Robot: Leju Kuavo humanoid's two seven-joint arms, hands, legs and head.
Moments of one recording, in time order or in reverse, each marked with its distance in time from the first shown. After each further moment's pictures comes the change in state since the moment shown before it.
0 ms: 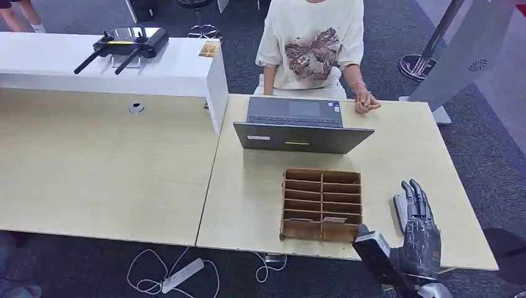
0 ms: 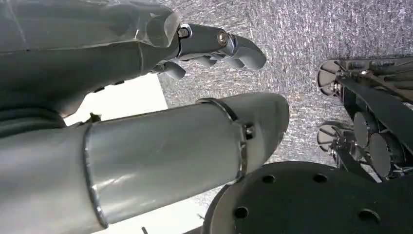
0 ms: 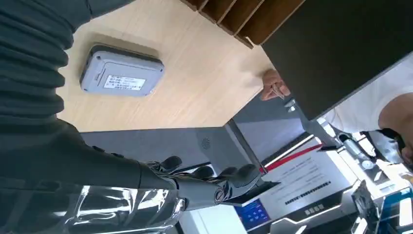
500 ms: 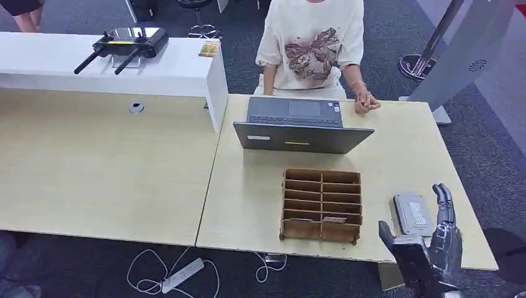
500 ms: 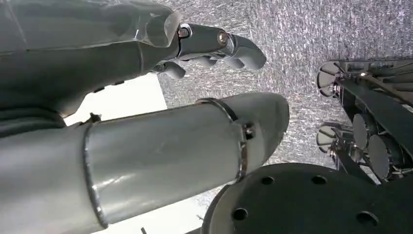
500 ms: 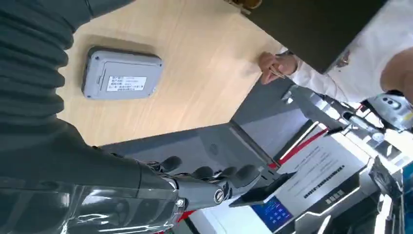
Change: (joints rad) left arm 0.000 0.000 0.049 0.000 -0.045 0.003 0.000; right arm 0.000 0.037 -0.114 -0.004 -0.194 0.004 -0.086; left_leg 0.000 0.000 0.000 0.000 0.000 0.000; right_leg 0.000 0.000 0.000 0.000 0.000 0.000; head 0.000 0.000
